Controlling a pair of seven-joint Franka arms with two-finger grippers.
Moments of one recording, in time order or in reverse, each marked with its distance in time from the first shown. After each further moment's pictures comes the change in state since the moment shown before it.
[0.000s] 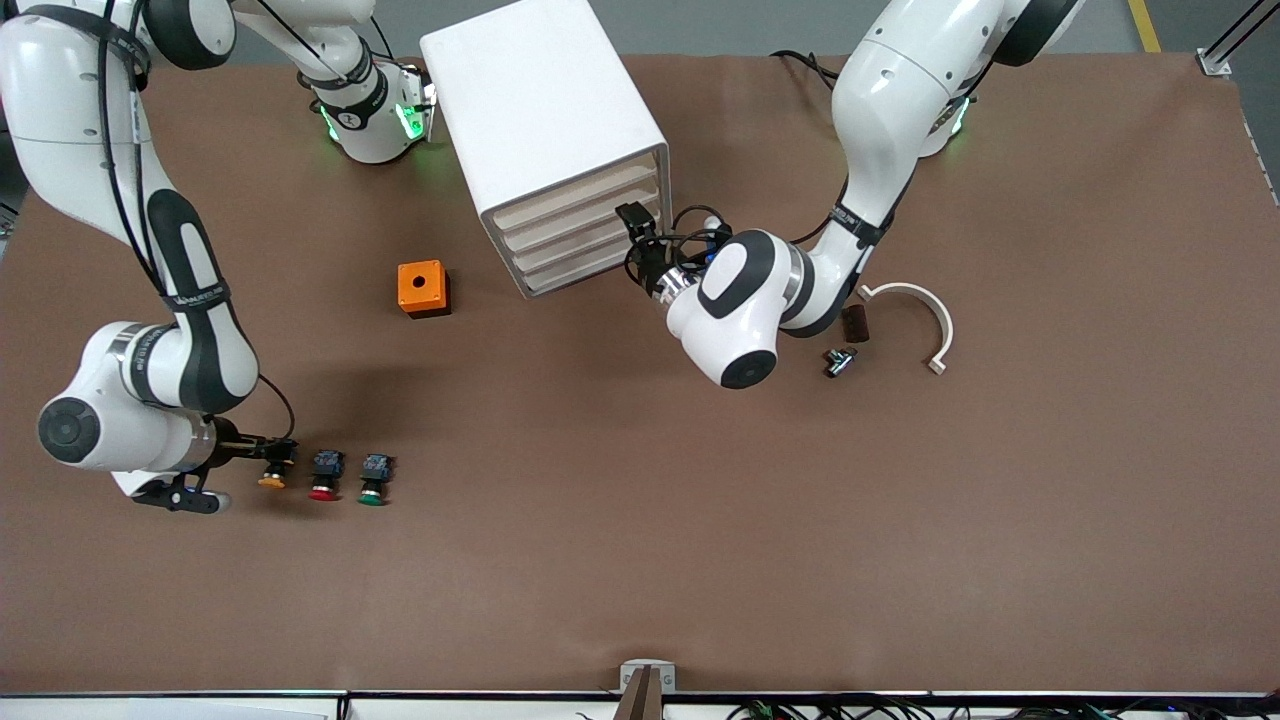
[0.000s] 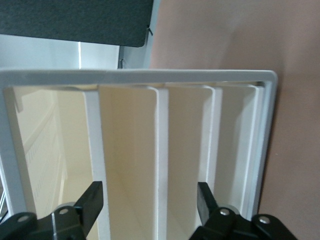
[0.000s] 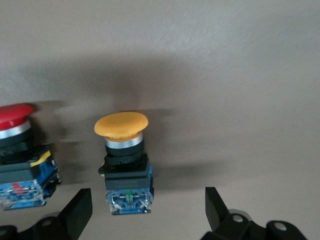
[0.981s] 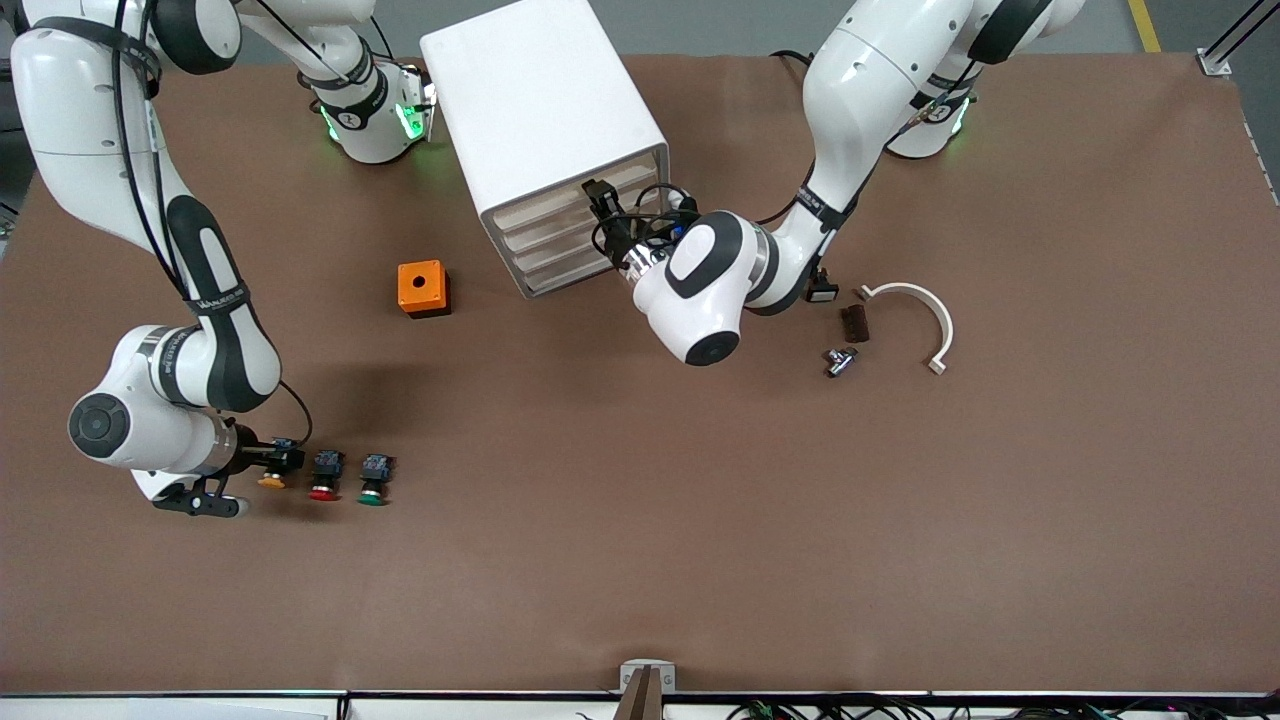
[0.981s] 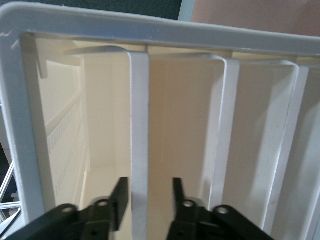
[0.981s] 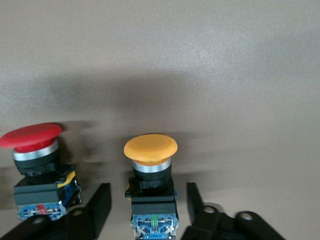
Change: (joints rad) left arm -0.067 0.012 -0.001 0.002 -0.122 -0.004 -0.051; right arm 0.007 0.006 0.016 -0.006 0.001 0.091 0.000
